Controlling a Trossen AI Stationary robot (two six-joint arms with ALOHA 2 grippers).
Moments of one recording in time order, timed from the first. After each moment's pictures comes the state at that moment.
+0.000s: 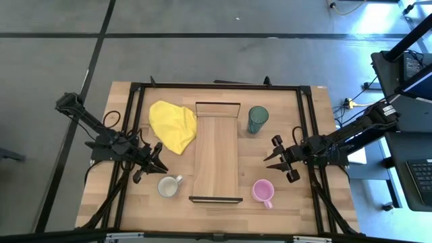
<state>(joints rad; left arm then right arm) -0.60 0.48 0.01 0.39 -0.20 -0.36 0.39 0.89 0.01 1.03 0.03 -0.03</state>
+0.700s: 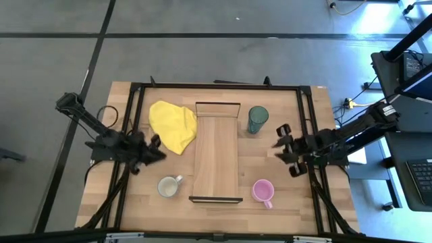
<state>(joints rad) -0.60 0.48 0.01 0.79 -0.41 -0.42 0.38 0.89 0.17 1.27 0.14 -0.07</state>
